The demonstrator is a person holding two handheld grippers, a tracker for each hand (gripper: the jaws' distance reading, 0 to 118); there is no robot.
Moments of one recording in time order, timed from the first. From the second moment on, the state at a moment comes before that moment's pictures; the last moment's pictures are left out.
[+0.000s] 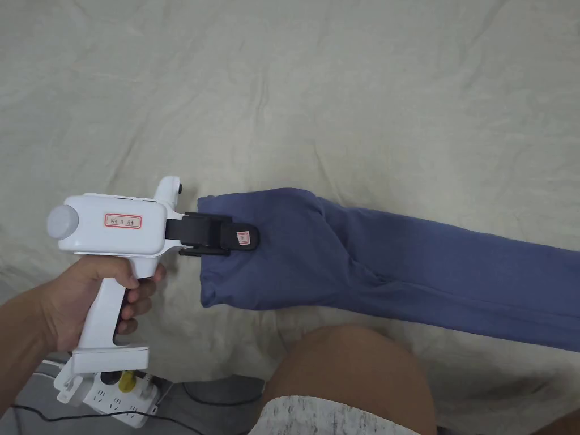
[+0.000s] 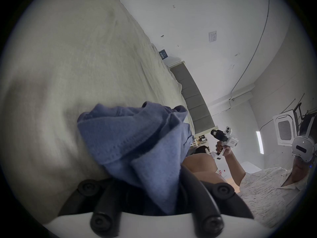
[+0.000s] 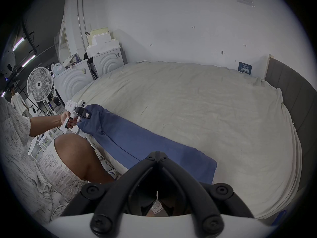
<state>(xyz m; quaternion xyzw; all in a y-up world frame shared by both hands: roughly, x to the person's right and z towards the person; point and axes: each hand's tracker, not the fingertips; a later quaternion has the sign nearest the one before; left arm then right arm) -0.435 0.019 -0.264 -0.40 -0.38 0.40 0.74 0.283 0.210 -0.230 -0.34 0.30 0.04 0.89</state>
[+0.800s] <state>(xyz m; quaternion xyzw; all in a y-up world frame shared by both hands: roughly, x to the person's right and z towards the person) -0.491 0.061 -0.276 -0.43 -0.29 0.36 0.78 0.302 0.203 -0.236 -0.33 0.32 0.03 0.89</state>
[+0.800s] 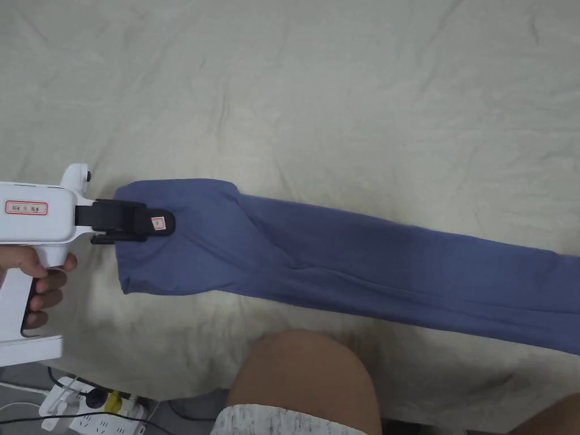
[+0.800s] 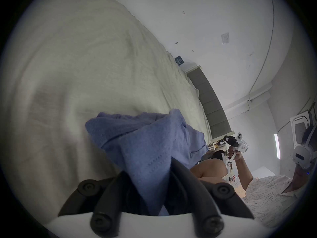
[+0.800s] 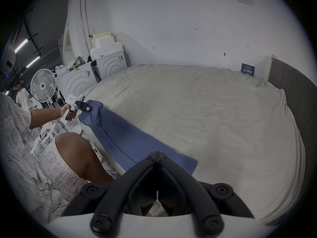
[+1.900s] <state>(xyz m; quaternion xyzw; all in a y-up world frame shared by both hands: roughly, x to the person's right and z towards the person) -0.350 0.197 -0.280 -0.52 -0.20 0.16 0.81 0.362 0.207 -0.246 -0.27 0.36 0.00 0.89</state>
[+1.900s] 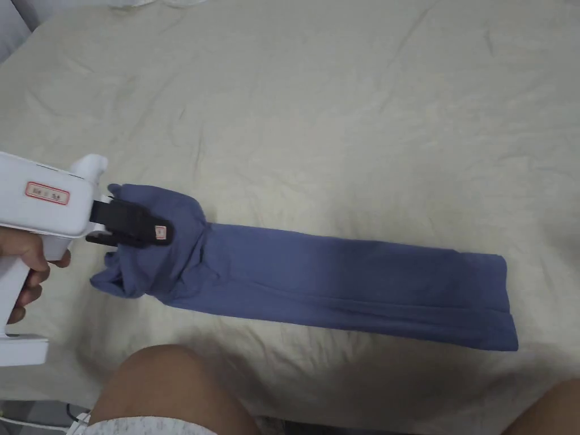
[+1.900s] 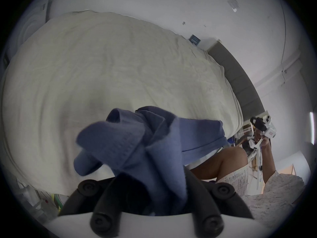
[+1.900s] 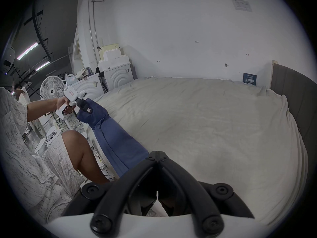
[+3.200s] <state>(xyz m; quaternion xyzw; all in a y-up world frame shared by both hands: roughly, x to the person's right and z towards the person) -0.225 0.160 -0.351 -0.51 -0.34 0.29 0.74 0.379 0.202 -0.239 -0.29 0.33 0.00 0.90</state>
